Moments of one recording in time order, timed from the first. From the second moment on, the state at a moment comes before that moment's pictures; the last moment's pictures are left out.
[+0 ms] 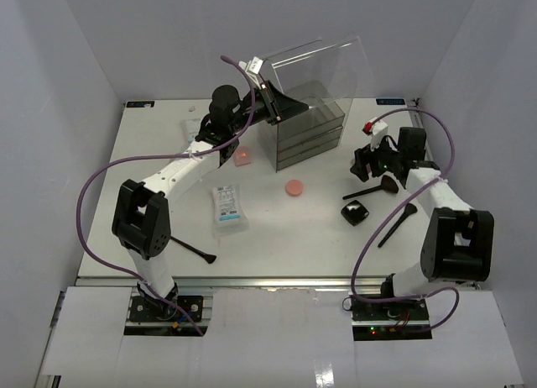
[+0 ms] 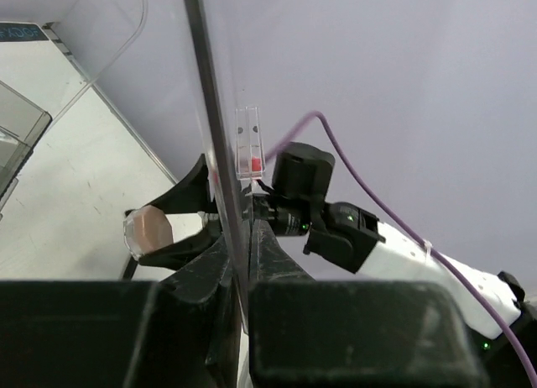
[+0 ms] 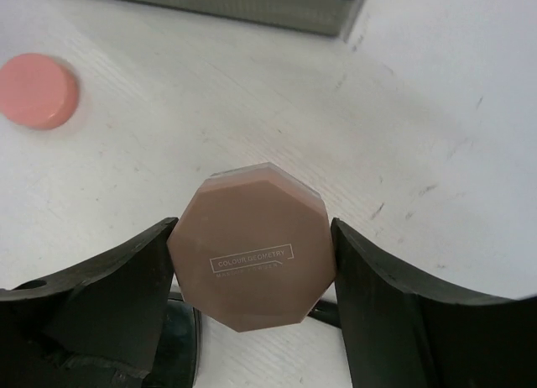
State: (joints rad) left arm -0.52 1.79 1.51 0.46 0.58 -0.96; right arm -0.04 1.53 0.99 -0.19 -0.56 -0.46
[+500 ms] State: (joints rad) left arm -0.51 1.80 1.58 0.43 0.58 -1.06; right arm 0.38 1.38 0.83 0.17 -0.36 -0.69
